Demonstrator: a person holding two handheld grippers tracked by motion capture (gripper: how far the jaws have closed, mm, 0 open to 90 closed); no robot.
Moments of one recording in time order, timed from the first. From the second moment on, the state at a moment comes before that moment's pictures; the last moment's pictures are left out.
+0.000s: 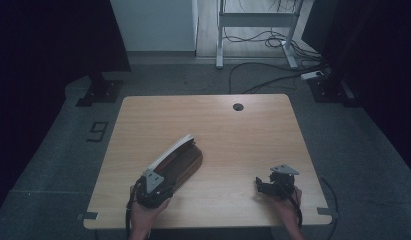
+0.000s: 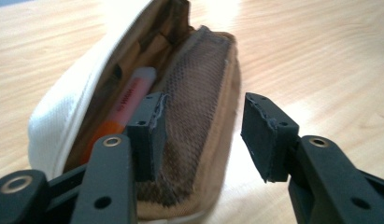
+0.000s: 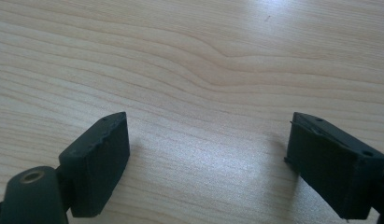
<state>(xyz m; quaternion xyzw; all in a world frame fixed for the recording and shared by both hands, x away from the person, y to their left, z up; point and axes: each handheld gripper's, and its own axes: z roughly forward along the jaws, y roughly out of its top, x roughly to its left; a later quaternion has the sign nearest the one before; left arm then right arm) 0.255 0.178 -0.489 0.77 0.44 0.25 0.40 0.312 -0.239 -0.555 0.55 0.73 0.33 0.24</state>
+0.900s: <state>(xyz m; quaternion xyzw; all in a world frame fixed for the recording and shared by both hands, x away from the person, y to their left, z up) 0.214 0.247 -0.531 0.76 0.47 0.22 0.39 0.312 -0.239 -0.555 0.55 0.73 0.33 0.24</state>
